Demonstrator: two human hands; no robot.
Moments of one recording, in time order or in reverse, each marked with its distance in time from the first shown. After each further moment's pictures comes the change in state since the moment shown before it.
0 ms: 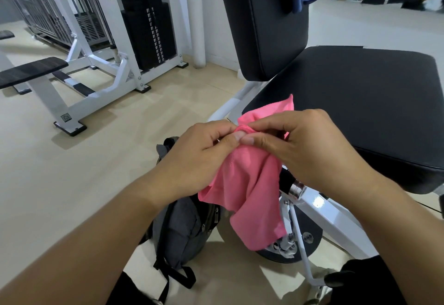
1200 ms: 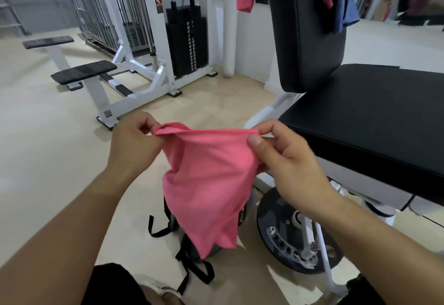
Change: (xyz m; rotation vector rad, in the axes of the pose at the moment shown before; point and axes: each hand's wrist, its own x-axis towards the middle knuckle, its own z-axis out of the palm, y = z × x) left_hand -0.066 -0.069 -0.113 0.213 0.744 -0.311; right_hand -0.009 -0.048 0.067 0.657 -0.064 0.188
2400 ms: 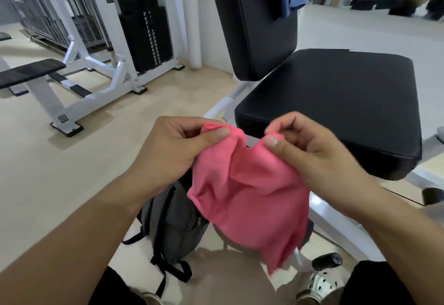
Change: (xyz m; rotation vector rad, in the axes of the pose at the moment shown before) left_hand -0.060 0.101 0.081 -0.545 -0.615 0.130; right_hand -0.040 -0.009 -0.092 -0.083 0.092 0.149
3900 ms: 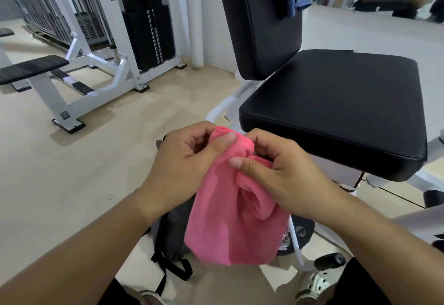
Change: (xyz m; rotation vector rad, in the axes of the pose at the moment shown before) left_hand -0.021 -0.004 0.011 0.145 0.069 0.072; right_hand 0.008 0.012 0.035 -0.255 -0.133 -0.183
